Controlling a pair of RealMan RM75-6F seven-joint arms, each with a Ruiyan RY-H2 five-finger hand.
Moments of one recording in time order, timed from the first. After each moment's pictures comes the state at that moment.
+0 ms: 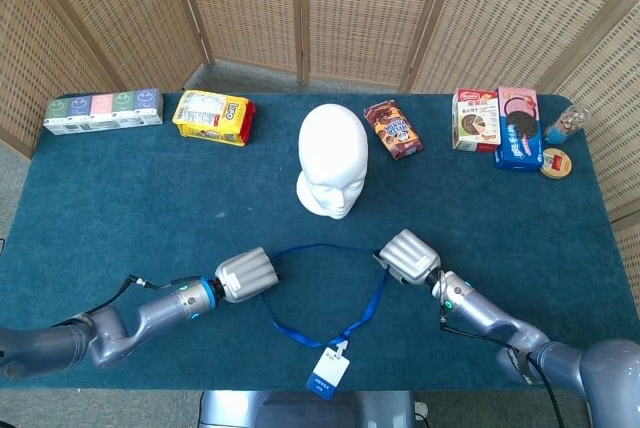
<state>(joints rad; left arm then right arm) -0.89 -1.54 0.09 -1.31 1.70 0.84 0.30 0.75 -1.61 -0.07 -1.03 -1.65 0.95 0.03</state>
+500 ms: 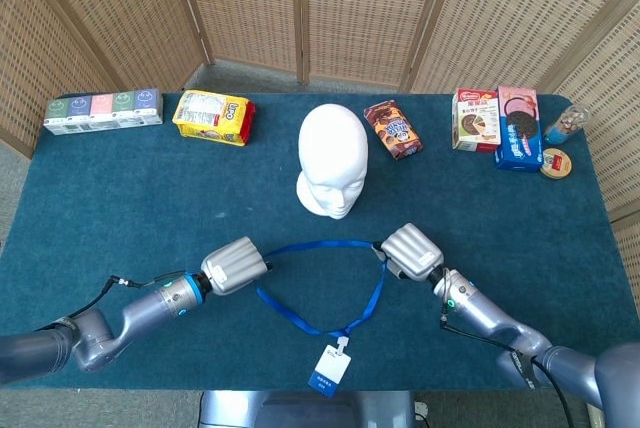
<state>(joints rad) -0.86 -1.48 0.07 -1.37 1.69 0.93 0.28 0.73 -1.56 -0.03 -1.14 -1.62 1.01 0.04</state>
